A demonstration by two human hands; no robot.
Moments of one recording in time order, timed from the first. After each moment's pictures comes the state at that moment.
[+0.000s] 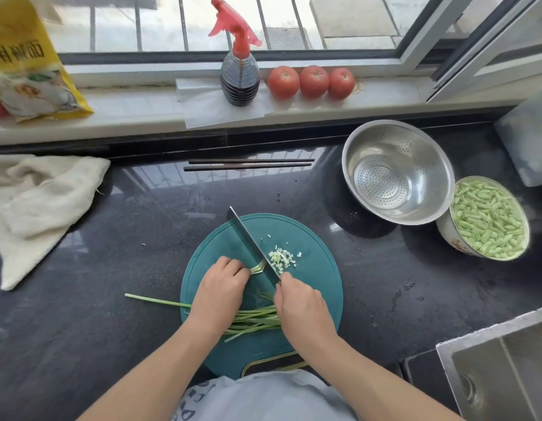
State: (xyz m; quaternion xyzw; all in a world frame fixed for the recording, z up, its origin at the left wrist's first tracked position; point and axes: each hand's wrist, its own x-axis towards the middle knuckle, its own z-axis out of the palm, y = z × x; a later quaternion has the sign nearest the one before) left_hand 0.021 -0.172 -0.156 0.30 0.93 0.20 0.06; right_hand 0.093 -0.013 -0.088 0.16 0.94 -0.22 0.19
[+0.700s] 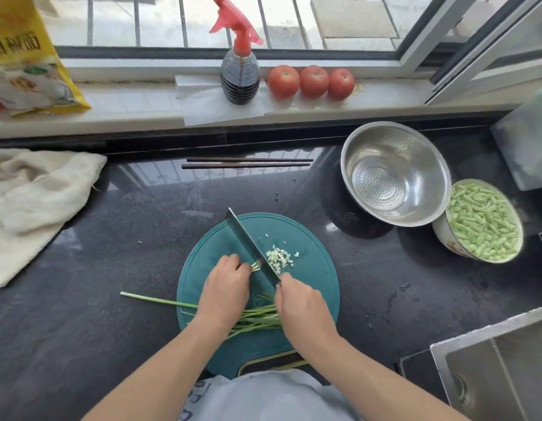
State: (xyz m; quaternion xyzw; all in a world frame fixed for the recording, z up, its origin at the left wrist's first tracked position) left_hand 0.024 -0.153 -0.156 0.22 0.94 0.23 0.08; right_hand 0.094 -0.007 -0.086 0.16 0.94 -0.21 0.20
